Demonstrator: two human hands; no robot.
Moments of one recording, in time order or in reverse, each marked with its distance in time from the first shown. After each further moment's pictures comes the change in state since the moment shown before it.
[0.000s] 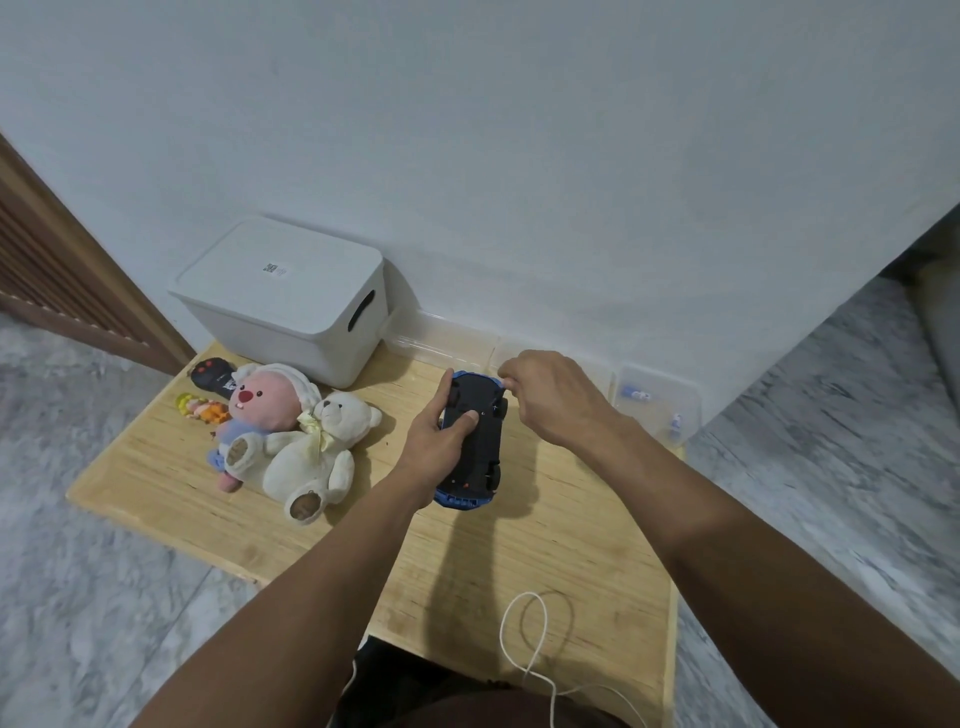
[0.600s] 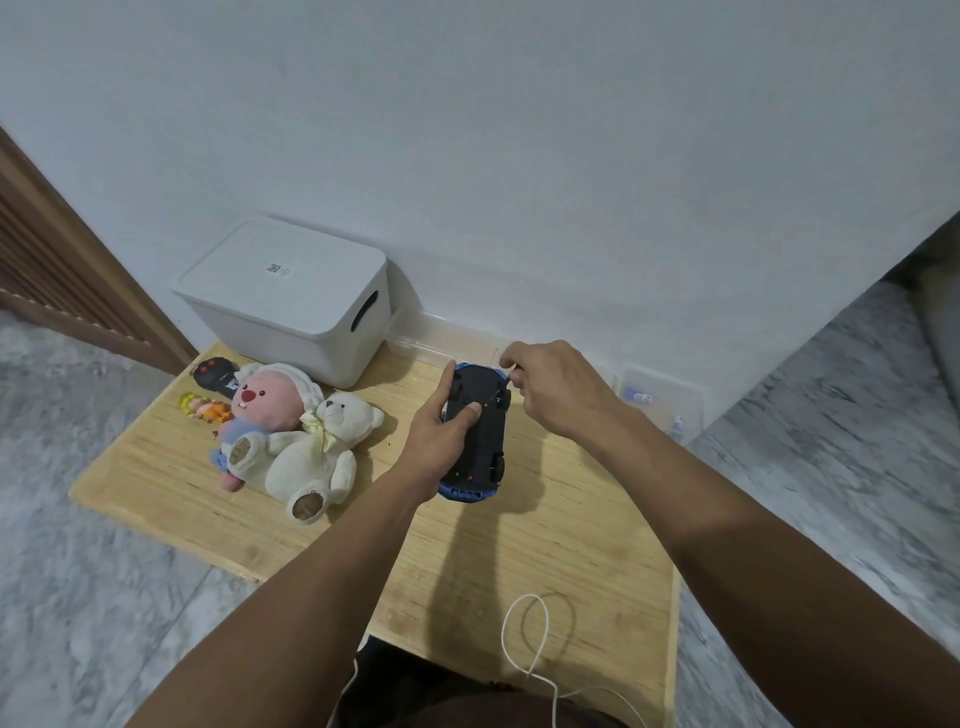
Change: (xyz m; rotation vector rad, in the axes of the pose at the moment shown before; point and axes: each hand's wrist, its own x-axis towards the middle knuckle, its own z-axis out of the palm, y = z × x) left_hand -0.001 0.010 0.000 -0.043 -0.006 0.004; right_hand 0.003 0.004 -0.004 0.094 0.083 -0.014
